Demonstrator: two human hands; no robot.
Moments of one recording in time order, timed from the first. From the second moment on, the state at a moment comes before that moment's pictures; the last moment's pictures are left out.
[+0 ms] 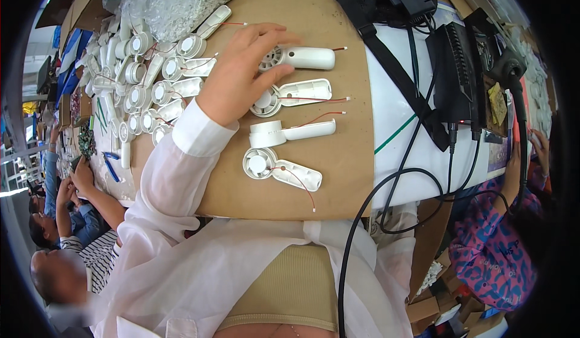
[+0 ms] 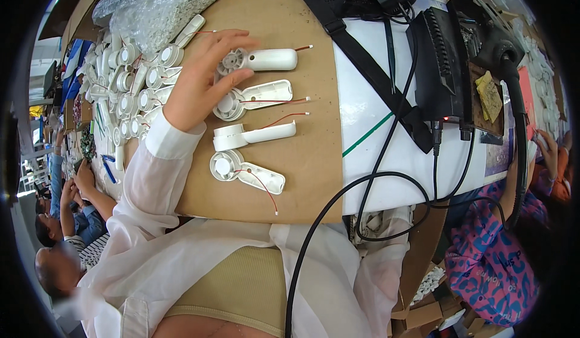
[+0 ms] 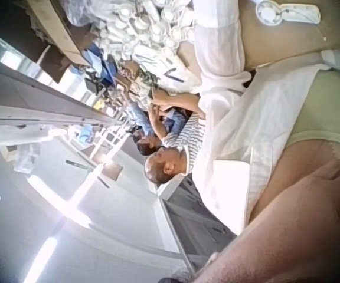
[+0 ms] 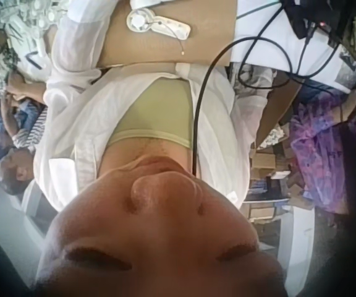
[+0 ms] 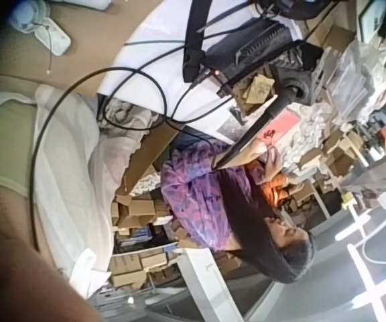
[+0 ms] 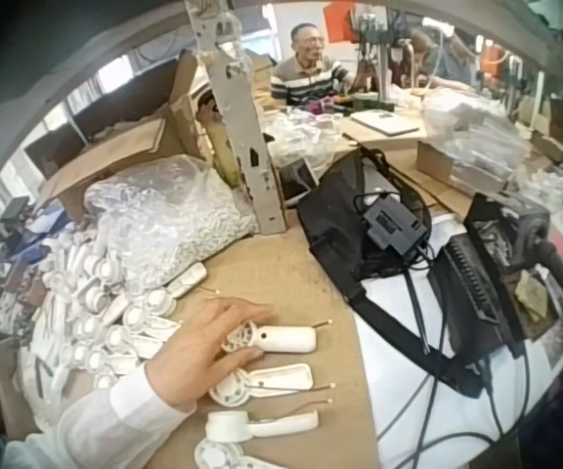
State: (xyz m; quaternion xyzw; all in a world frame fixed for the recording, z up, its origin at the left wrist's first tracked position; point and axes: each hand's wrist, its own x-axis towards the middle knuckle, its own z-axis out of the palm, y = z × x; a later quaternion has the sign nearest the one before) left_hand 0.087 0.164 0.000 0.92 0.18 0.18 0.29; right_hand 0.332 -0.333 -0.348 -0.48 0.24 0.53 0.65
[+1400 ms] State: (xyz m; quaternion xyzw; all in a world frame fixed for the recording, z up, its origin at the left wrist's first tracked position) left_hand 0.007 0.068 -0.005 0.97 0.12 0.15 0.15; right_hand 0.343 -0.397 -0.330 -0.83 -0.04 0.36 0.43
